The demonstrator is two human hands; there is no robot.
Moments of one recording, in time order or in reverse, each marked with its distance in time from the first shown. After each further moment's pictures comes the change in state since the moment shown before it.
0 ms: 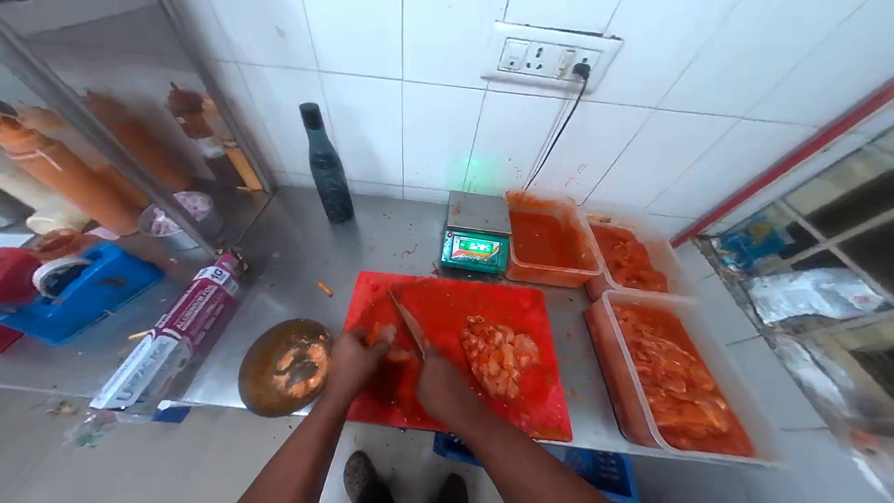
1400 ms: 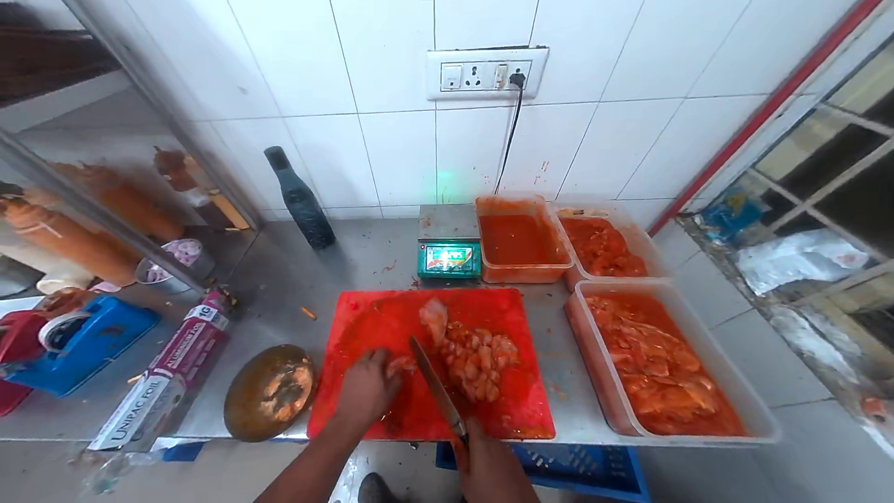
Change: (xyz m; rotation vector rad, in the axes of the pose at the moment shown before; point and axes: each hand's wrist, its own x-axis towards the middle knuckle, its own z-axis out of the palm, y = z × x) left_hand -0.025 0.022 0.051 0.524 -0.098 0.325; right_hand -0.098 0.110 0.011 0.135 0.014 0.011
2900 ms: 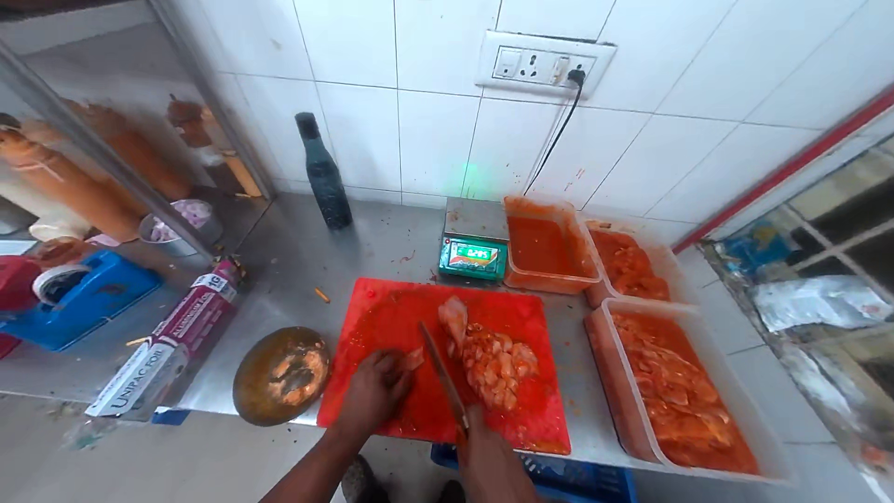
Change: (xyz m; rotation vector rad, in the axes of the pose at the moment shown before) left_hand -0.008 -0.046 0.032 -0.273 0.220 0.218; right_hand 0.014 -0.040 0.002 -0.152 0.003 0.049
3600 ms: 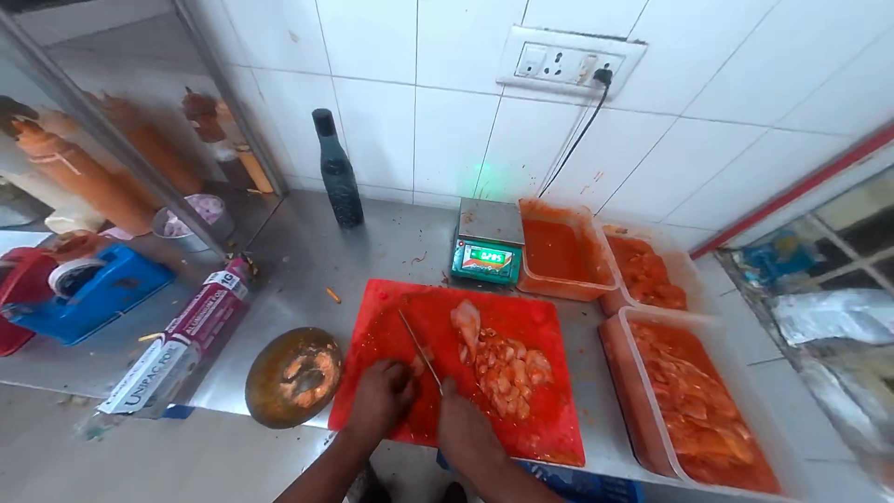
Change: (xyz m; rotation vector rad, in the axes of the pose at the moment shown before) left_hand 0.001 -0.008 0.000 0.012 0.014 -0.017; right_hand 0.050 -0.063 -0.002 -0.149 -0.034 0.025
